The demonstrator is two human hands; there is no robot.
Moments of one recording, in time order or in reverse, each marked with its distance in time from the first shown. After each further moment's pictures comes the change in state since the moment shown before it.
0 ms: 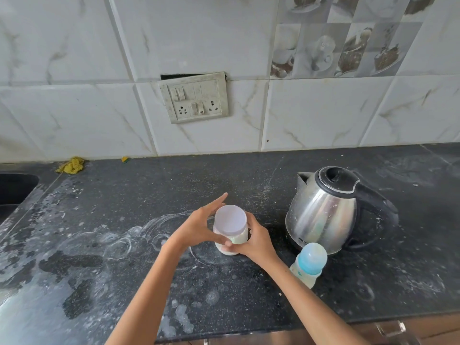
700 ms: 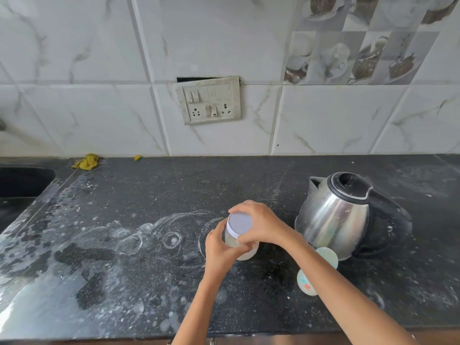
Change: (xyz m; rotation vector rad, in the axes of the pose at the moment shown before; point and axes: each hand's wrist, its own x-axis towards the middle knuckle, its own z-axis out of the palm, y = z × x) left_hand -0.022 -0.007 0.082 -0.264 0.600 -0.104; right_hand 0.021 -0.067 -0.036 -0.446 -0.291 -0.262
